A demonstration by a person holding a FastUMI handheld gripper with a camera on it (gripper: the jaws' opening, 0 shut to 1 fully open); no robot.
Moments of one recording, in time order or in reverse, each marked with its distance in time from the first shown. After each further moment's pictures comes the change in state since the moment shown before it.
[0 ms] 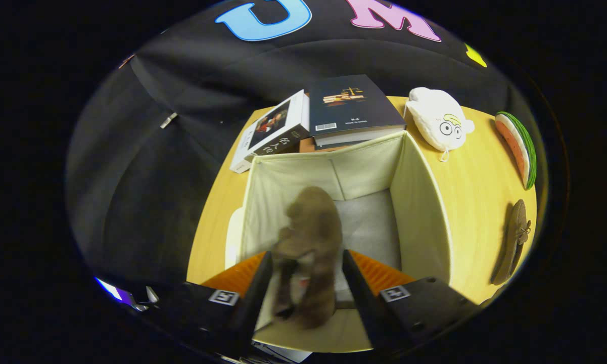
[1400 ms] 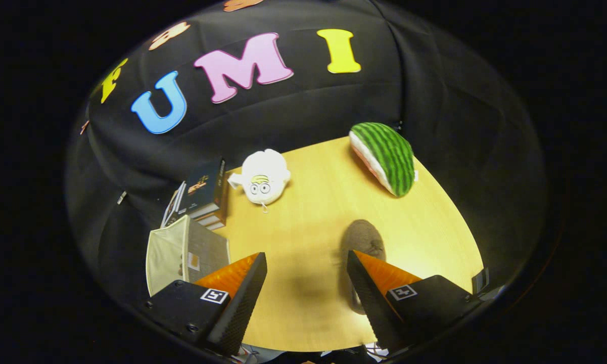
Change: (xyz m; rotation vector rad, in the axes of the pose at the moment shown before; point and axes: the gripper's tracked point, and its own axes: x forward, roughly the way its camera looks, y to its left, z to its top) arm -0.214 -0.374 0.011 0.252 -0.289 -0.301
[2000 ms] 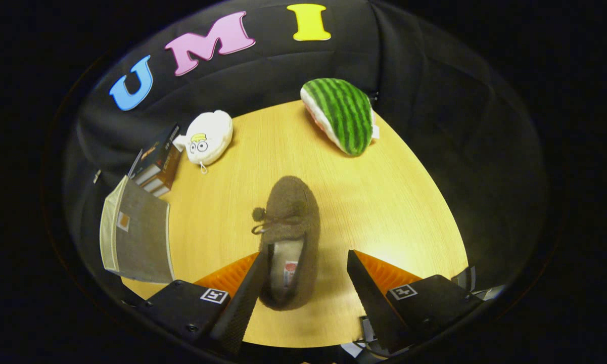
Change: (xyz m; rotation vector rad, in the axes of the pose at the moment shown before) arm 0.057 -0.123 -0.068 -0.116 0.156 -0.099
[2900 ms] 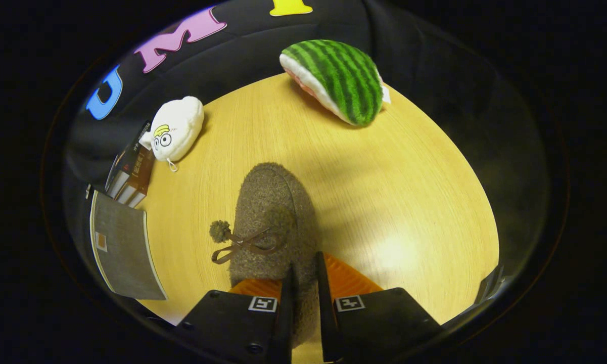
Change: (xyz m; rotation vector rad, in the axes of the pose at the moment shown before) arm 0.081 0.004 0.003 0.108 0.108 0.022
